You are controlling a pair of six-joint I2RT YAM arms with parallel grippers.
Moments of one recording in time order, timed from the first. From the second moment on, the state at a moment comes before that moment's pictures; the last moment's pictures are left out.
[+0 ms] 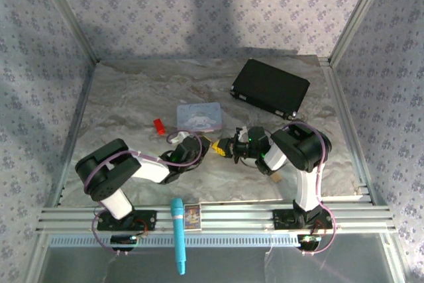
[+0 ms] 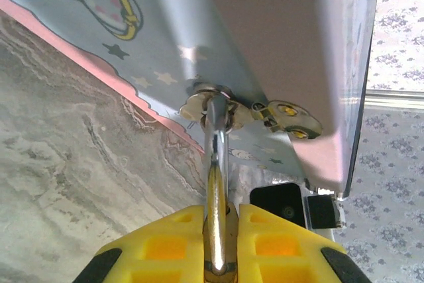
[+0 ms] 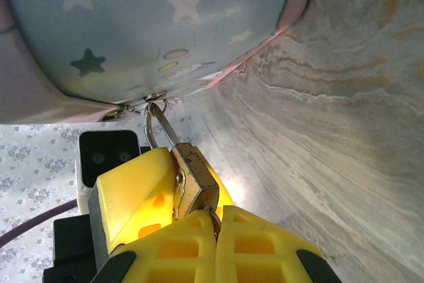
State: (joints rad) left arm -0.92 1.64 0.47 0.68 -0.26 -1.63; right arm 0.58 1.94 0.46 1.16 -0.67 1.57
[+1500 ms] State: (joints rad) left arm -0.91 1.51 0.58 0.22 -0.14 -1.55; right arm 0.83 1.24 0.59 -0.13 0.25 0.28
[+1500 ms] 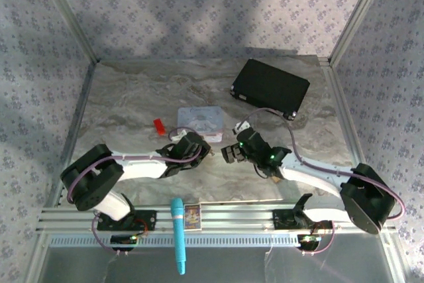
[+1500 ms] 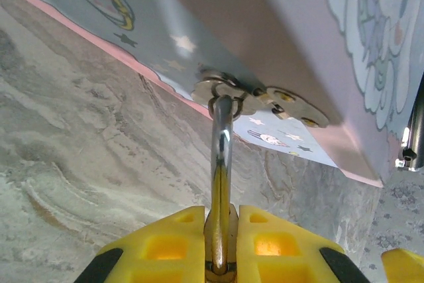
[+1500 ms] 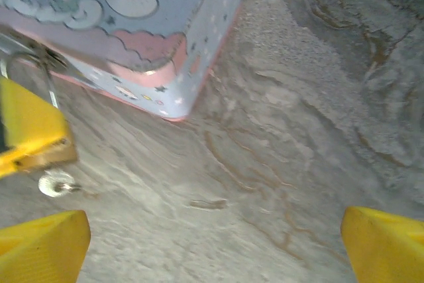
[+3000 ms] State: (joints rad) left arm -0.89 1.51 0.61 0.18 -0.08 -1.49; right arm 0.93 1.55 0.54 0.38 0.08 -0.21
